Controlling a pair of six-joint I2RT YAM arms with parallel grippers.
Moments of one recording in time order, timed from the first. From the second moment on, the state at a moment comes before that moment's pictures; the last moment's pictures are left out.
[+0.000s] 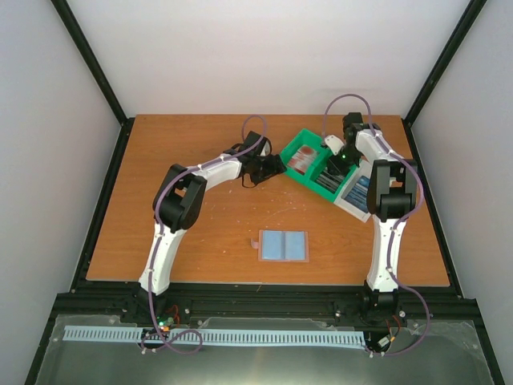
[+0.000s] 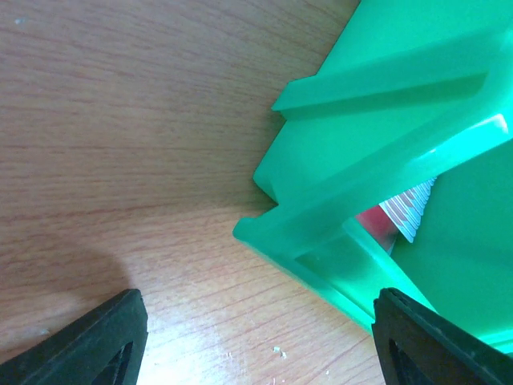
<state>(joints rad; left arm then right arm) -0.55 2.30 1.73 -0.32 0.30 -0.81 0.04 2.27 1.87 -0.94 -0.17 -0.64</state>
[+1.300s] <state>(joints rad) -0.55 2.48 2.01 -0.35 0.25 -0.91 0.04 2.28 1.89 -0.93 -0.15 -0.57</state>
